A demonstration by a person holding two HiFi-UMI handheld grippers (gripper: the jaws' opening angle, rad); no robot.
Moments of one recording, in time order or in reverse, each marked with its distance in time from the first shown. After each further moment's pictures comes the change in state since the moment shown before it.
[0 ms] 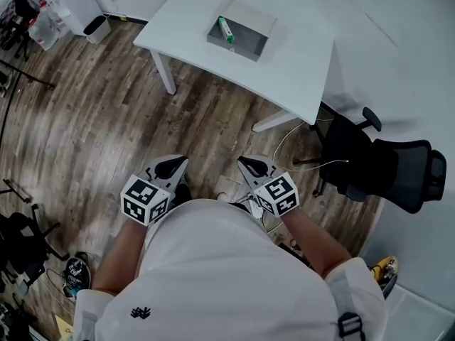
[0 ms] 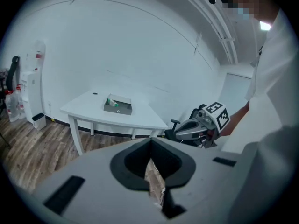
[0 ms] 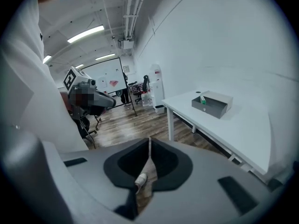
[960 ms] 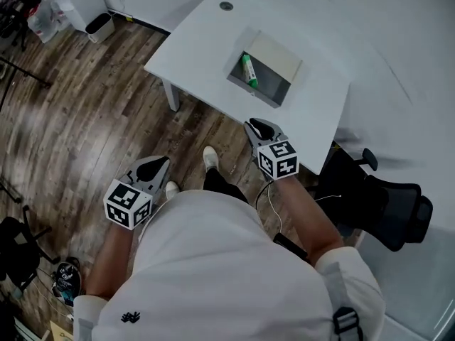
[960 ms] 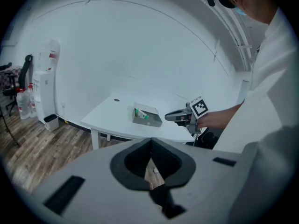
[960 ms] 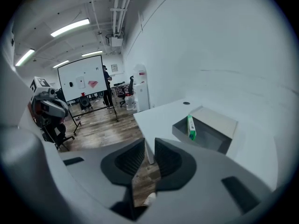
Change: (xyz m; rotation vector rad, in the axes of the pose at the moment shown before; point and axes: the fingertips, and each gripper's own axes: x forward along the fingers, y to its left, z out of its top) left arm 0.011 0.175 0.069 -0.079 -0.040 0.120; right arm 0.158 -0.192 0.156 -0.004 -0.012 -0.148
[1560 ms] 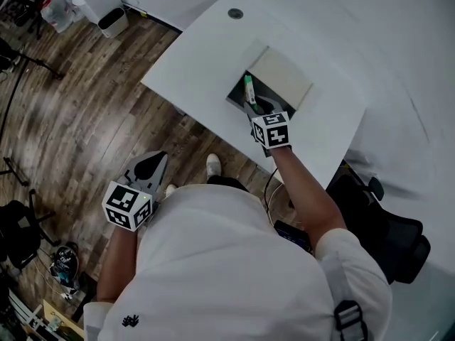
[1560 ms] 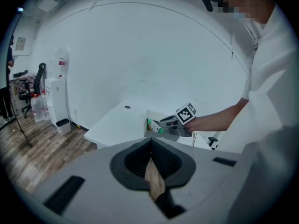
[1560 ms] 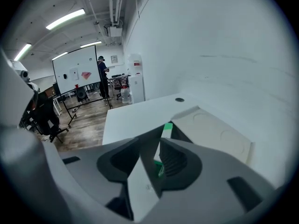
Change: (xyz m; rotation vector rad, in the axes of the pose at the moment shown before) left arm 0.070 0.029 0.071 -0.042 -0.028 0.193; right arm 0.133 -0.131 0.035 -0.058 0.093 0.014
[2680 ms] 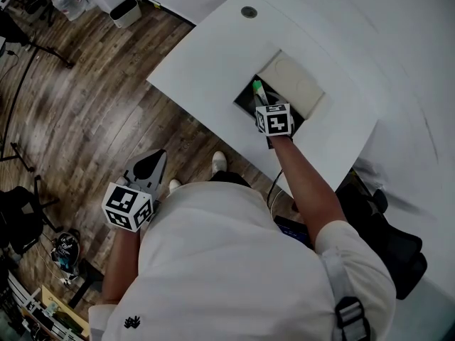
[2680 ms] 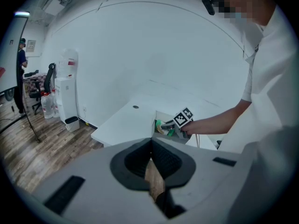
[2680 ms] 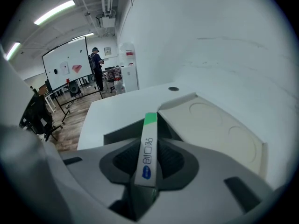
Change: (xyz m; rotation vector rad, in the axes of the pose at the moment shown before) left arm 0.011 0.015 0.009 -0.049 0.013 0.110; right arm 0.063 -0.043 -0.017 0.028 0.103 -0.044
